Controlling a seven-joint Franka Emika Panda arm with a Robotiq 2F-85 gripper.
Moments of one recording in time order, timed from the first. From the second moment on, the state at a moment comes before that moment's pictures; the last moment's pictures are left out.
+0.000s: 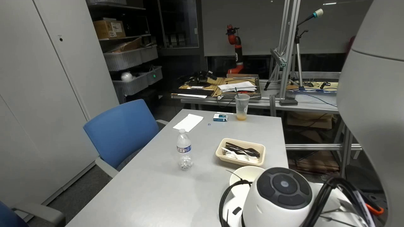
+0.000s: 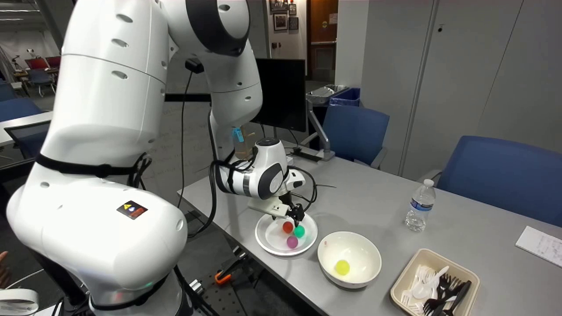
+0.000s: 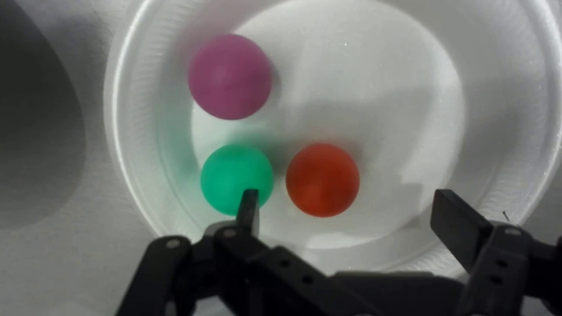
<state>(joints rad) 0.59 0.55 -0.09 -2.51 -0.03 3.20 0.04</state>
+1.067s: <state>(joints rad) 0.53 0.57 -0.04 -2.52 -0.03 3.20 0.04</state>
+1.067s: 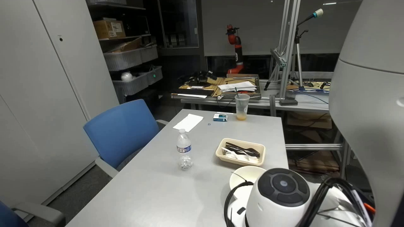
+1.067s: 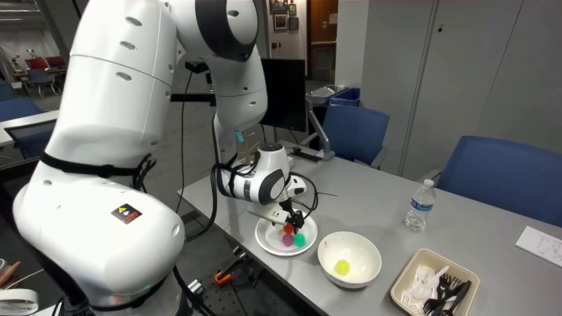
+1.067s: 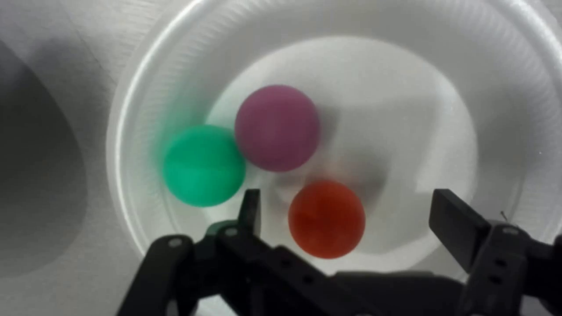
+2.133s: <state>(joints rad) 0.47 0.59 -0.02 -2.48 -0.05 3.20 0.03</state>
